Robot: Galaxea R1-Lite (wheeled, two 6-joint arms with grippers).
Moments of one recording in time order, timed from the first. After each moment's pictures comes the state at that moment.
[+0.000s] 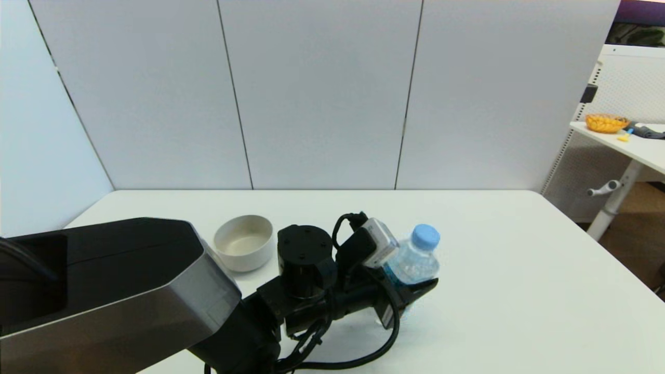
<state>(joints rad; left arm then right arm) -0.88 2.17 -0.83 -1.33 -0.35 0.15 0.00 0.00 0.00 0.00 0.00 -0.01</state>
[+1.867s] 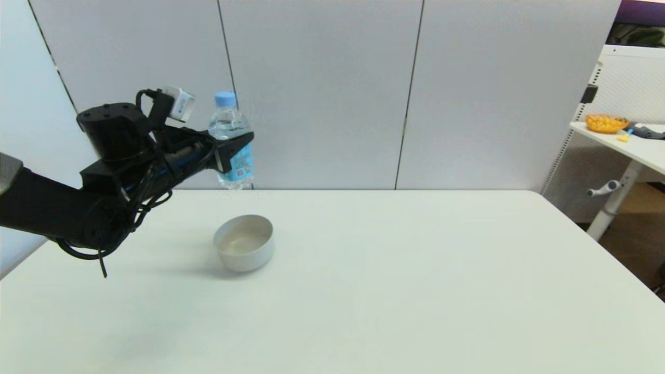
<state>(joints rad) -0.16 1.90 -1.00 -1.02 -0.45 0.05 0.00 0.00 0.00 0.00 0.00 -0.01</state>
